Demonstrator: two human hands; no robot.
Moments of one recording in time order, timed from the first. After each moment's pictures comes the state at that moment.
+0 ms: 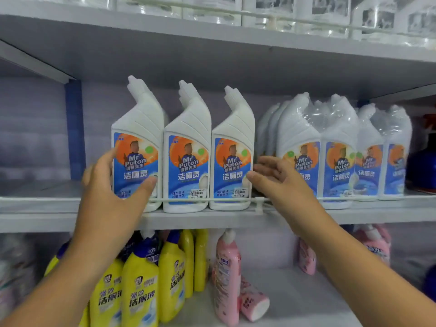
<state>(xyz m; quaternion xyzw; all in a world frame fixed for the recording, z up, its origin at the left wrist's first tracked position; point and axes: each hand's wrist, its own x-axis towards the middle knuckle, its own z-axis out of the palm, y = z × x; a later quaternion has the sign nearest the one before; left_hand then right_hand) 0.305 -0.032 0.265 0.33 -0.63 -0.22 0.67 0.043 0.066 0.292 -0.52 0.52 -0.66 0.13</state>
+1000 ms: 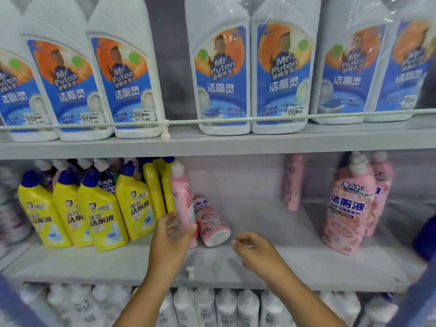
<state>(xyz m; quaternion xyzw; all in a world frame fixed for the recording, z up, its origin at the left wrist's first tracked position) 0.093 0.022 0.014 0.52 -0.57 -0.39 0.50 -0.103 0.104 0.015 -0.44 0.67 -0.44 0.40</state>
